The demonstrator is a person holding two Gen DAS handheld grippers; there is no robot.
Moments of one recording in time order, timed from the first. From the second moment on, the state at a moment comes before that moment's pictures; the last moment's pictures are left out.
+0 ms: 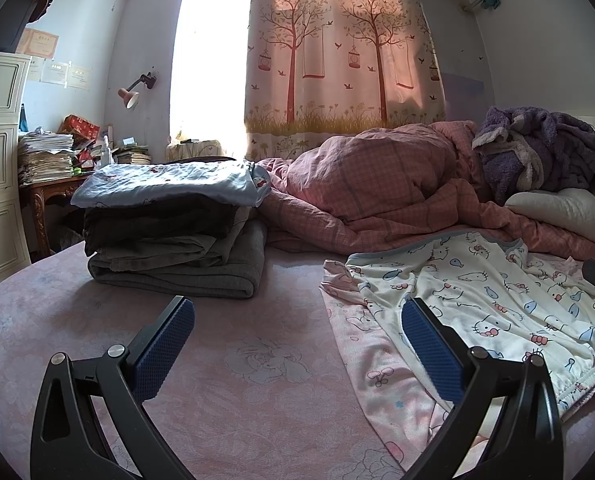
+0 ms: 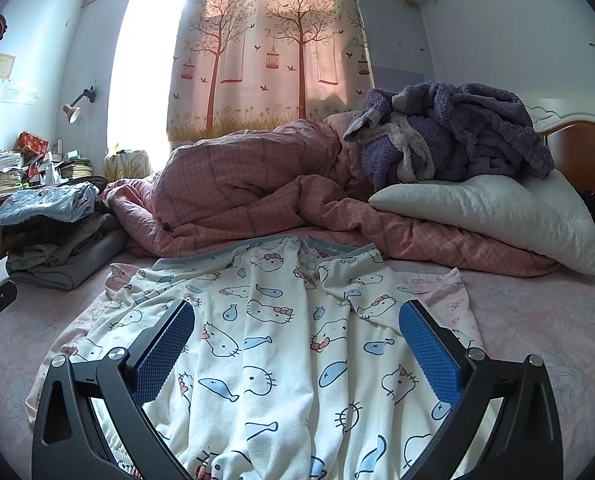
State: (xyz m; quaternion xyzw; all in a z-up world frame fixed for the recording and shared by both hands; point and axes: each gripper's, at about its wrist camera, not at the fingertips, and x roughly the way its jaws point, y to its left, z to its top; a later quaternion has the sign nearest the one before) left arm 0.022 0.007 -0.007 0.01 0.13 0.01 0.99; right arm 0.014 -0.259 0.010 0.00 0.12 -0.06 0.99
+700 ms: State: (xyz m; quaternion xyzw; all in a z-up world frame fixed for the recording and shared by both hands) left arm 0.023 -0.012 -0.006 0.06 0.14 0.00 0.99; right arm 0.023 -0.254 0.009 -0.02 0.15 -0.05 0.99
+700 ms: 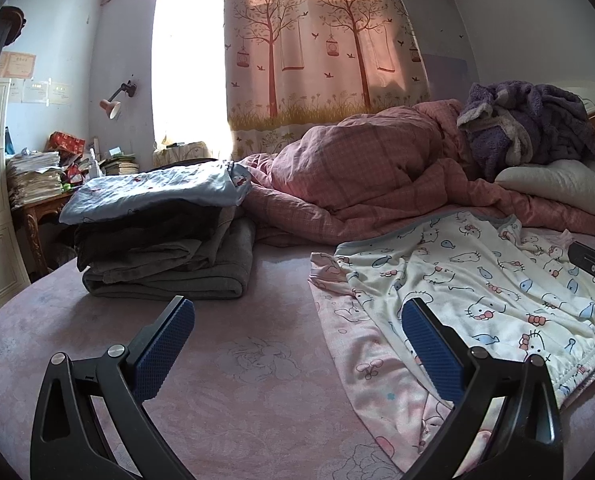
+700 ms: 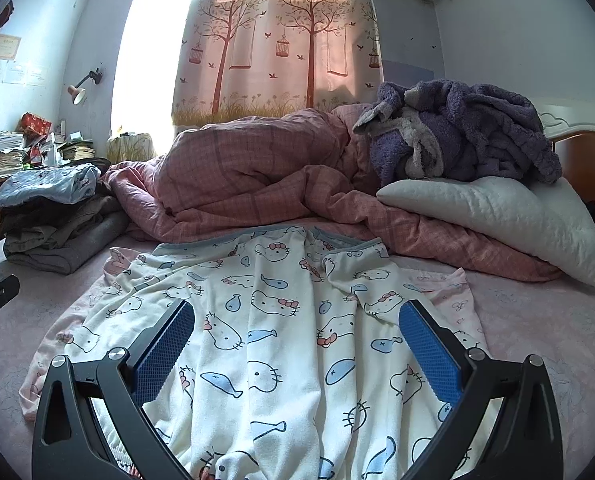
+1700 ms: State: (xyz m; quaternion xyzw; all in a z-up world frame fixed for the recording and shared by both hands) left arm 0.001 -0.072 0.038 0.10 0.16 -0.09 0.98; right arm -0.019 -0.353 0.056 0.01 0.18 -0.01 0.98
